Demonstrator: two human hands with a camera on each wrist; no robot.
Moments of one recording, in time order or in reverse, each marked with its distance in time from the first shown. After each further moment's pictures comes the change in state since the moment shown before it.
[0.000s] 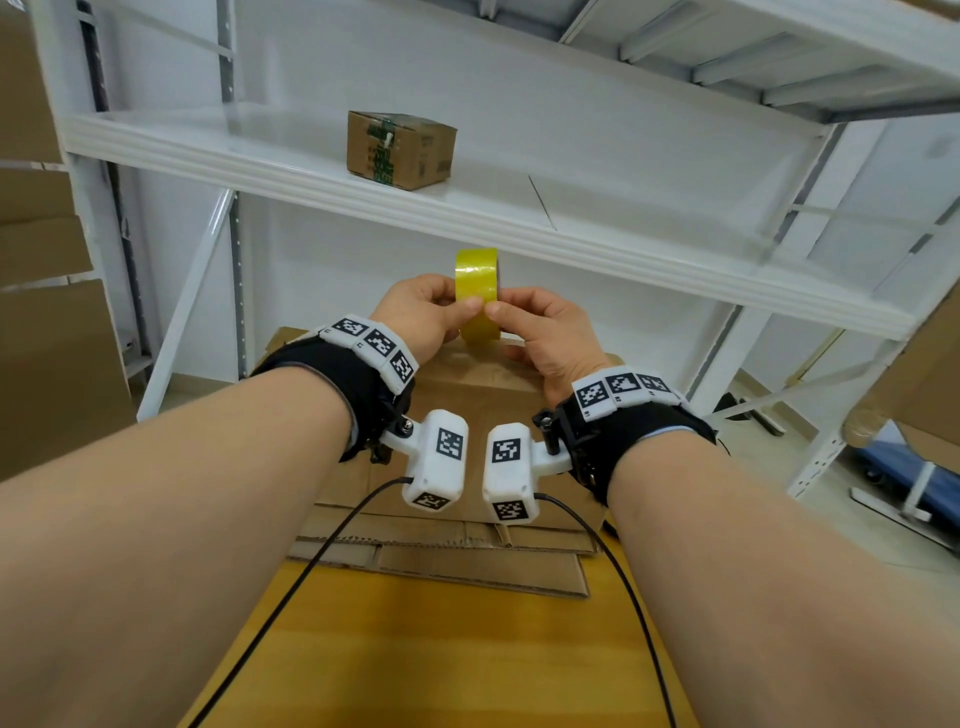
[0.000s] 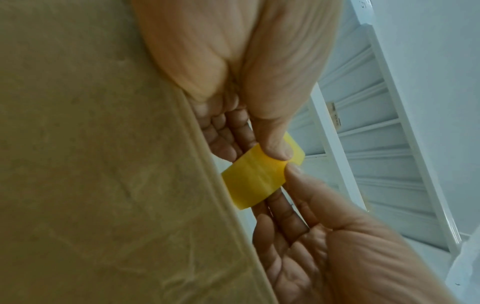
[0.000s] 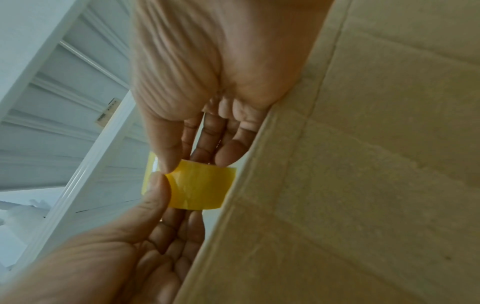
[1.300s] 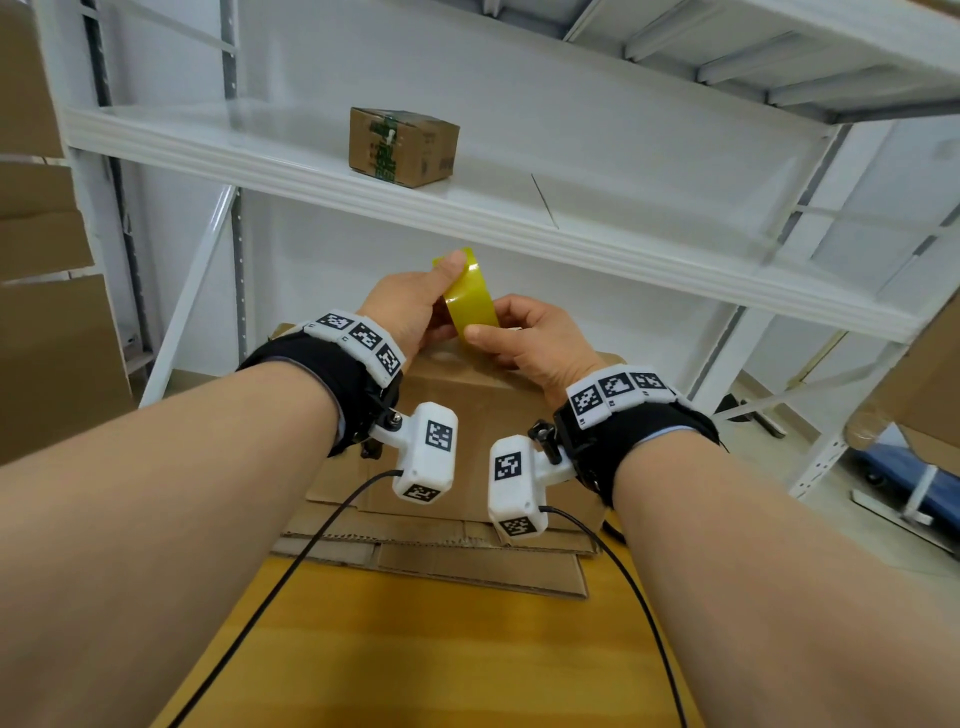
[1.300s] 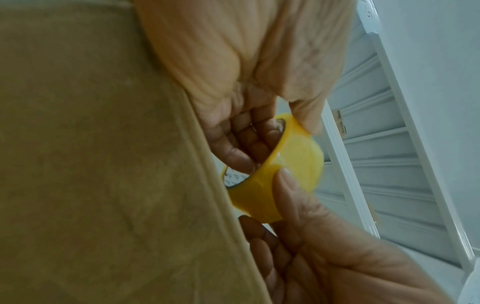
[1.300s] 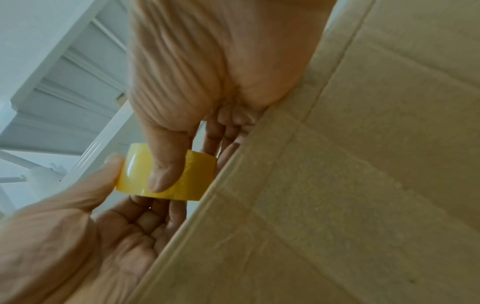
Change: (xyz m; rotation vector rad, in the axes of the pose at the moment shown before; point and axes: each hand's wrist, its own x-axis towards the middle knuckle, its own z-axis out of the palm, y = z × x) left_hand -0.002 0.013 -0.006 -0.313 0.054 -0.173; right_hand -0.005 -0.003 0.000 -0.269 -0.180 -0.054
